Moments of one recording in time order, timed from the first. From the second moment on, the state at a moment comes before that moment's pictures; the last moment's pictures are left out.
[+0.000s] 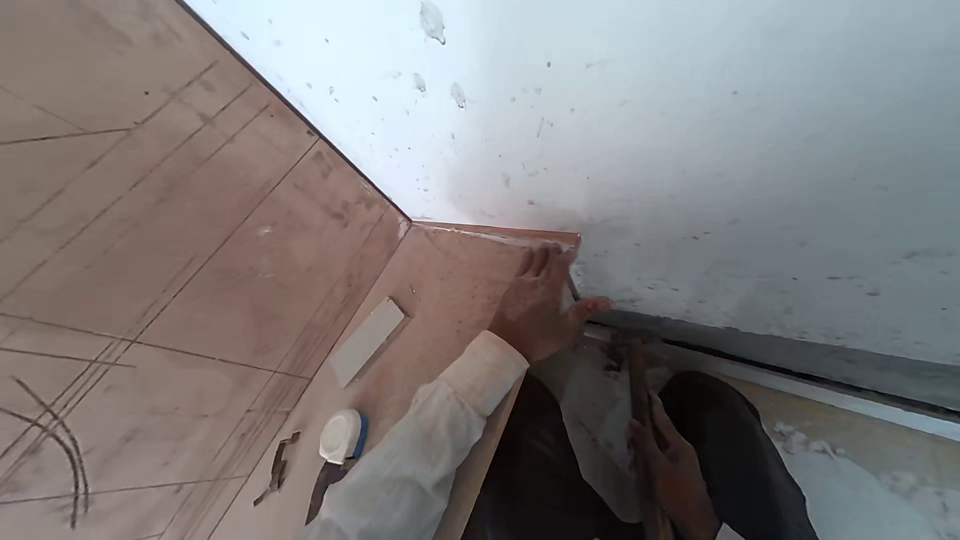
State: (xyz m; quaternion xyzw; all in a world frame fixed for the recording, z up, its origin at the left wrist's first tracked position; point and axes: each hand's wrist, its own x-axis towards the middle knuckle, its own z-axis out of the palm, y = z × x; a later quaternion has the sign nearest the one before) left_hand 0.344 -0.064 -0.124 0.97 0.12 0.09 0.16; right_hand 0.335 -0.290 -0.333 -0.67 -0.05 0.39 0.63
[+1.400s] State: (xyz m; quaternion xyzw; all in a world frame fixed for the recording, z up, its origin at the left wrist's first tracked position) left_hand 0.124 0.024 -0.014 0.81 0.58 0.03 0.07; right_hand 0.344 -0.286 -0.340 -0.70 -0.04 0.44 0.56
